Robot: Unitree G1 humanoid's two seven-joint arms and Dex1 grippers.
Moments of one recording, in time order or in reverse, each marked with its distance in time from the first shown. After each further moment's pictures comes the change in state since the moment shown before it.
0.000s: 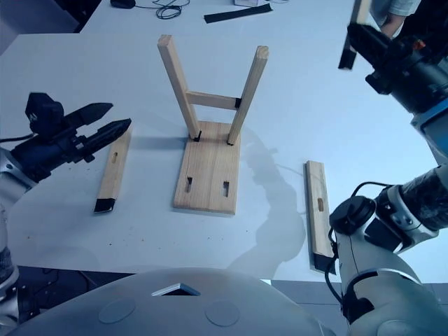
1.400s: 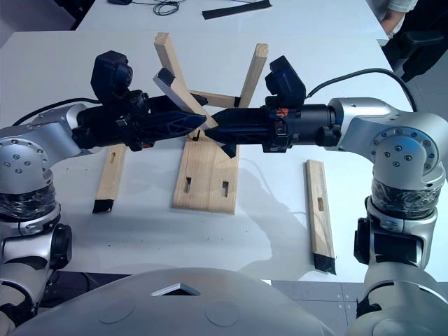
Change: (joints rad) left arm -0.420 -0.121 -0.327 0.249 -0.555 0.190 0.020; right arm 0.169 -0.173 0.764 -0.048 0.270 -0.371 0.479
